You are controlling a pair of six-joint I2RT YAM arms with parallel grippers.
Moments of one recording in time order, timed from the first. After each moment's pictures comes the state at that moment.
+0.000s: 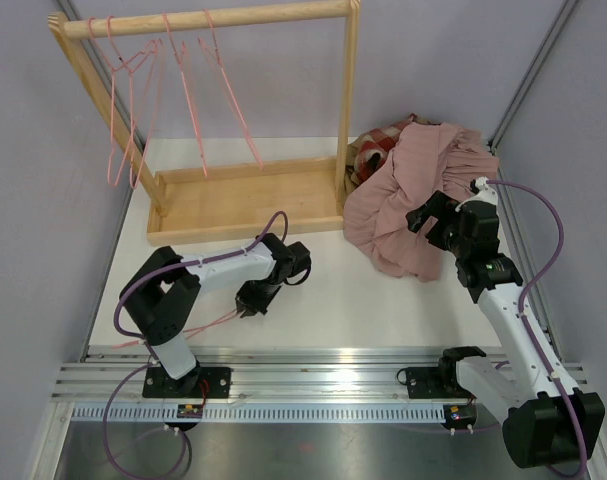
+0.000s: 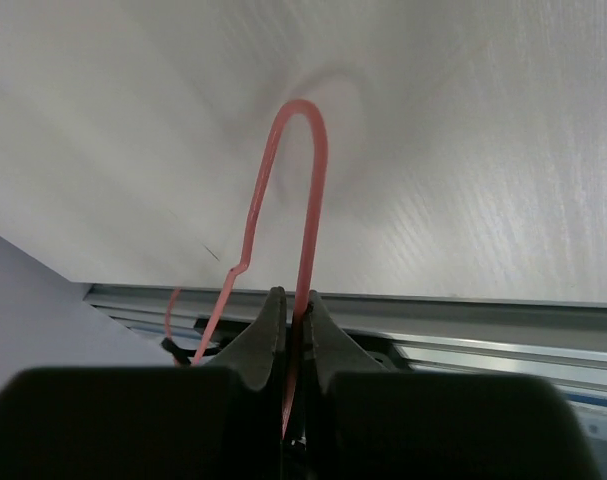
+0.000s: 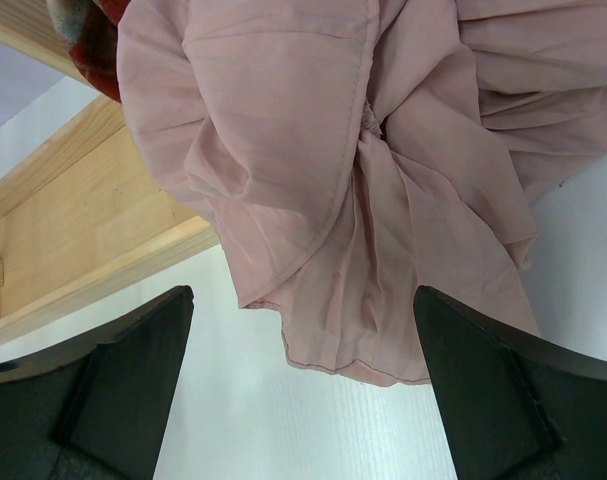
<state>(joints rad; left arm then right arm) -0.86 1.70 1.09 -1.19 -0.26 -0.39 0.11 0.93 0.77 -0.28 -0.01 0.58</state>
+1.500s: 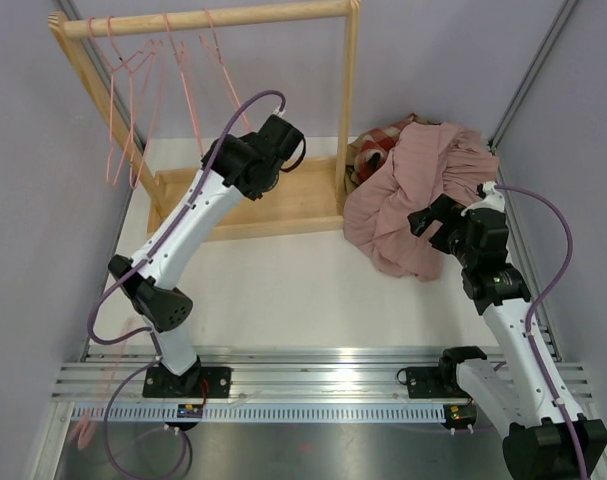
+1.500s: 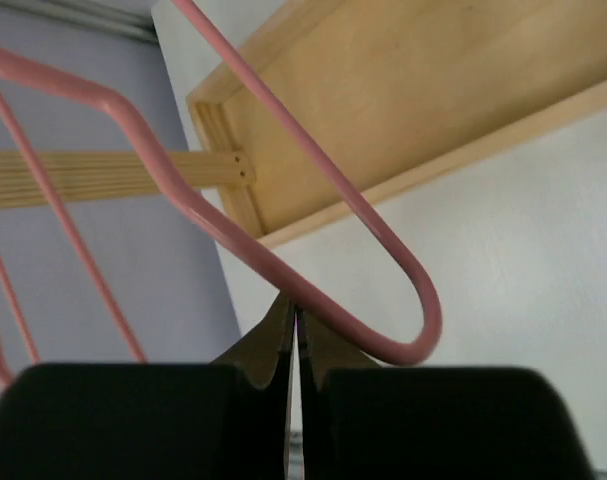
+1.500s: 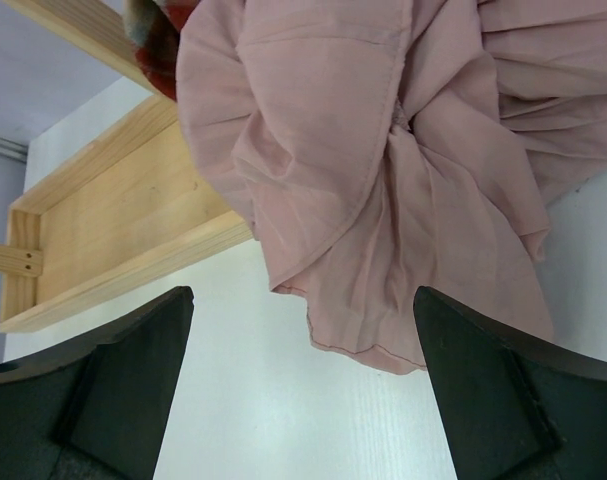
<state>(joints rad) -0.68 1.79 2.15 -1.41 -0.67 0.06 0.11 0.82 0.76 -0.32 -0.03 0.58</state>
